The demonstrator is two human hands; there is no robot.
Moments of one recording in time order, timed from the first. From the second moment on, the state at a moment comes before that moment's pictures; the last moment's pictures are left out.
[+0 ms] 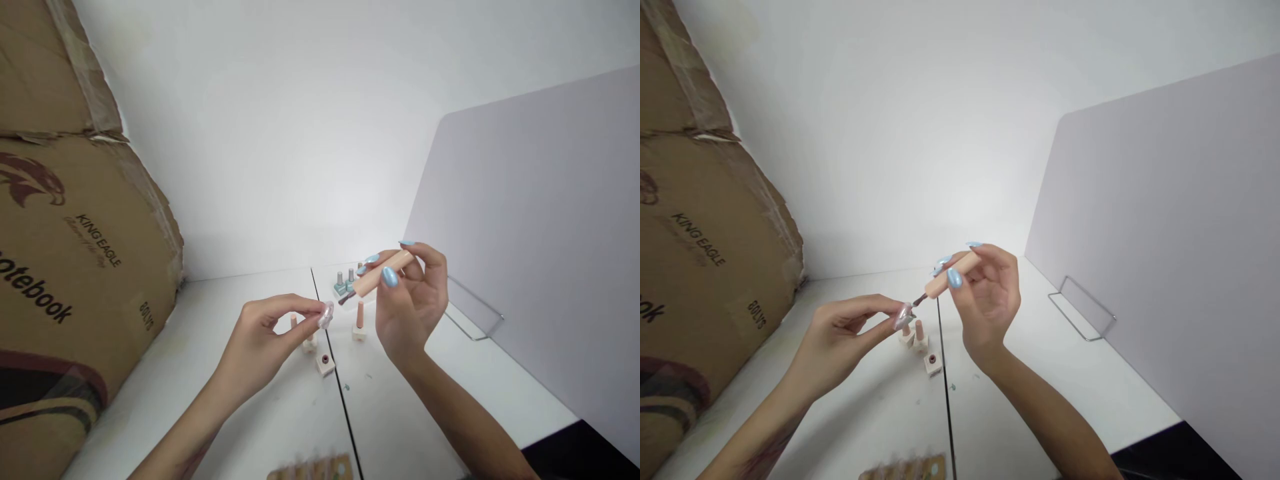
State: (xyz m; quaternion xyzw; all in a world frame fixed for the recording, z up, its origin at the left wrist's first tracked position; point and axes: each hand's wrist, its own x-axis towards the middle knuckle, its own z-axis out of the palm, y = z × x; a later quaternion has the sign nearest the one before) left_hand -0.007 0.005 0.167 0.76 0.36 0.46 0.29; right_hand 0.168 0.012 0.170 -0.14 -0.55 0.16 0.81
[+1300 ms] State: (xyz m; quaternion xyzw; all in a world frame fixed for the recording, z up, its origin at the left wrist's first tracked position) left_hand -0.010 0.003 0.170 0.75 0.36 0.47 0.30; right_hand 0.164 0.014 0.167 -0.15 -0.50 0.18 0.83
